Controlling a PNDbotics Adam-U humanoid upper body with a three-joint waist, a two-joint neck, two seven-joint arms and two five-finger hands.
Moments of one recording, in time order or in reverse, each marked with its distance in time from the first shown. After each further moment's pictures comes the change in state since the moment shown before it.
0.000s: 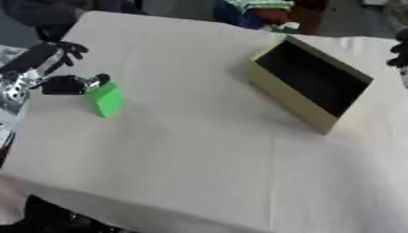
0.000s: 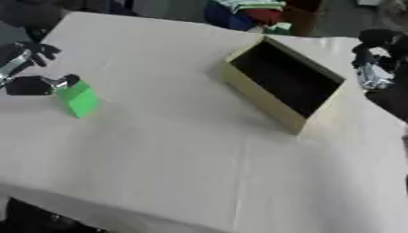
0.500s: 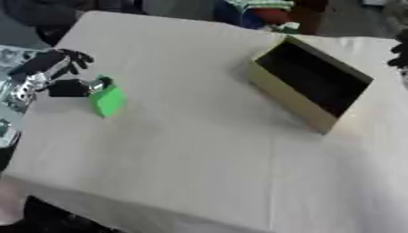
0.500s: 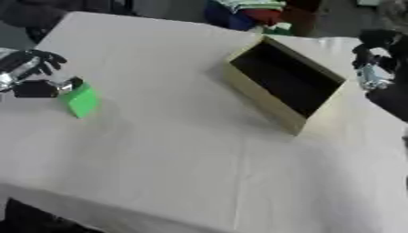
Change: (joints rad) left arm -0.010 -0.011 -0.021 0.059 -0.008 -0.009 -0.034; right arm 0.000 0.000 0.000 0.000 0.000 -0.001 0.001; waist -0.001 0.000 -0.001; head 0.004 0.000
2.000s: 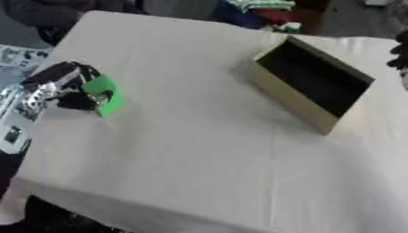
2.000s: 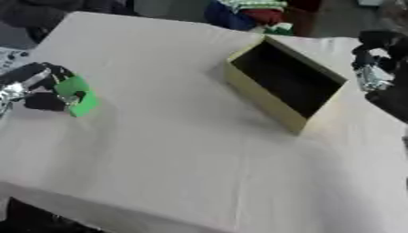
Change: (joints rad) left arm 0.005 -0.026 0.001 -0.041 0.023 -0.013 0.000; right arm 0.000 0.000 0.005 0.001 0.000 -0.003 0.004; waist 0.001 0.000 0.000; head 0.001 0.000
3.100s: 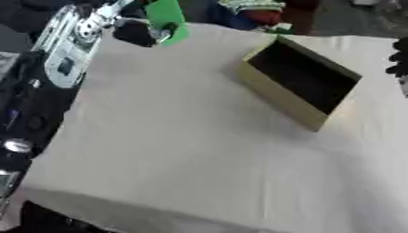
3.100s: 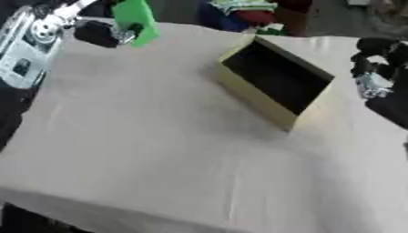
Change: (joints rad) left arm -0.474 -0.110 -0.220 0.093 -0.045 -0.083 0.054; right arm 0.008 0.019 0.035 0.004 -0.004 -0.001 0.037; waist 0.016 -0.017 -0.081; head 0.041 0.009
